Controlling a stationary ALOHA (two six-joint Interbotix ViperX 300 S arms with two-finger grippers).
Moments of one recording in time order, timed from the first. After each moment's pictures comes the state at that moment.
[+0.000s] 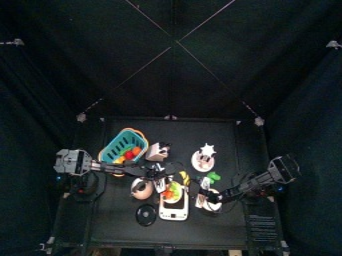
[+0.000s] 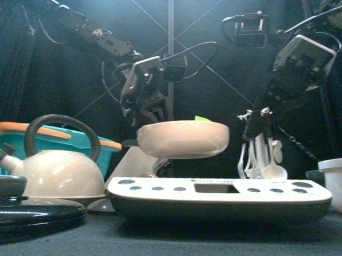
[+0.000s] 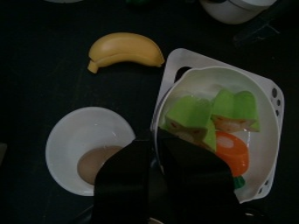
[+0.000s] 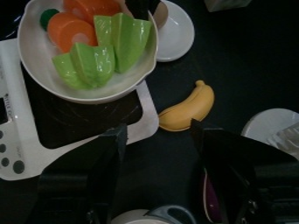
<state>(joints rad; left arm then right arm) 0.02 0.10 0.47 -0.05 0.33 -0.22 0.40 -0.15 0.81 -1.10 0.64 1.52</state>
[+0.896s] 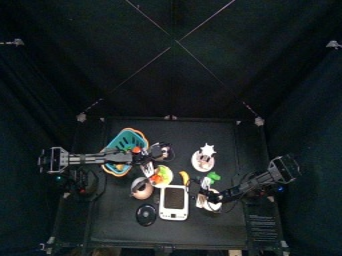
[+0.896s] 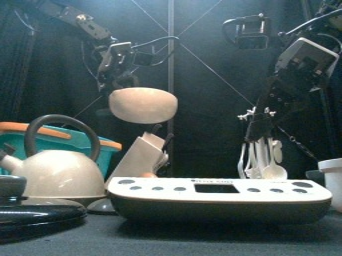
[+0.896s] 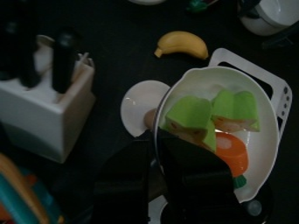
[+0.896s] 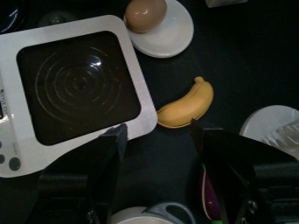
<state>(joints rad) 0.23 -0.29 0.55 -0.03 0.61 -0.19 0.40 -0.16 0.82 -1.10 0.64 1.52</state>
